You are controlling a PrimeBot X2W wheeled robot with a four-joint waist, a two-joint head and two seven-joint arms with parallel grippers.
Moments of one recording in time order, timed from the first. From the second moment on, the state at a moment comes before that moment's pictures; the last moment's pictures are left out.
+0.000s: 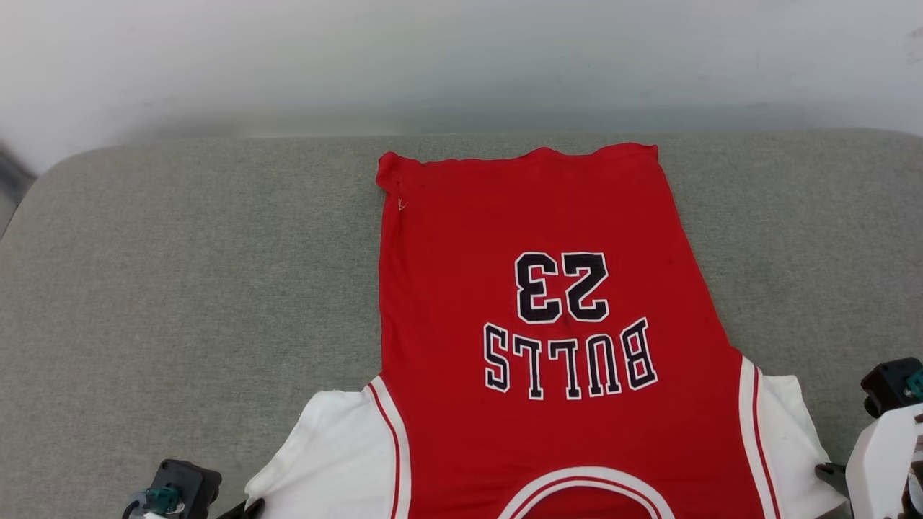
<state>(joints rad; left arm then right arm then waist) 0.16 0.72 -0.40 -0.13 -0.60 0.08 0.30 -0.01 -0.56 0.09 0.01 0.60 0.13 0.89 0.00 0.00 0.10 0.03</state>
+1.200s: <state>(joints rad) -0.07 0.62 -0.58 -0.53 -0.47 0.03 0.41 -0.98 -0.55 -0.12 0.10 0.35 0.13 1.45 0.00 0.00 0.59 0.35</state>
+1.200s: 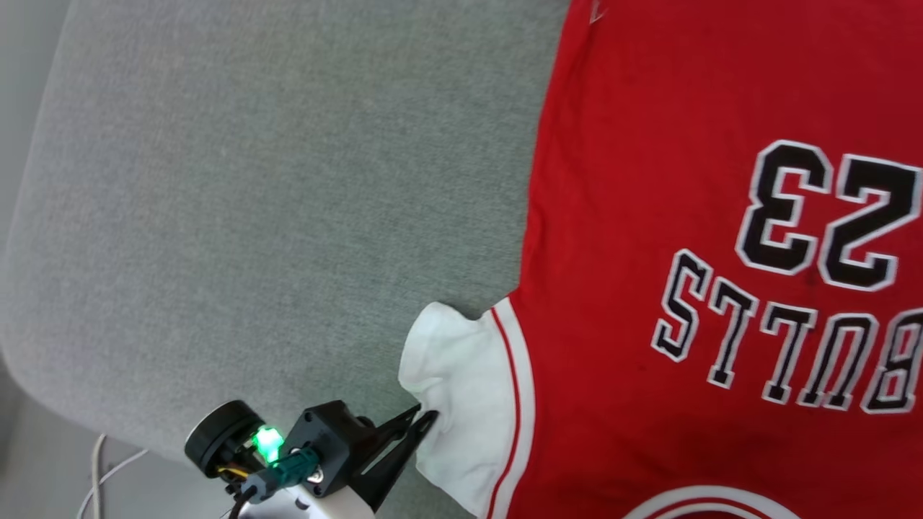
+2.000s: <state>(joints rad) -0.14 0.58 -0.61 -0.48 -0.46 0.00 0.37 -1.01 -0.53 -0.18 0.20 0.22 0.13 1.48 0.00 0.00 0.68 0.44</state>
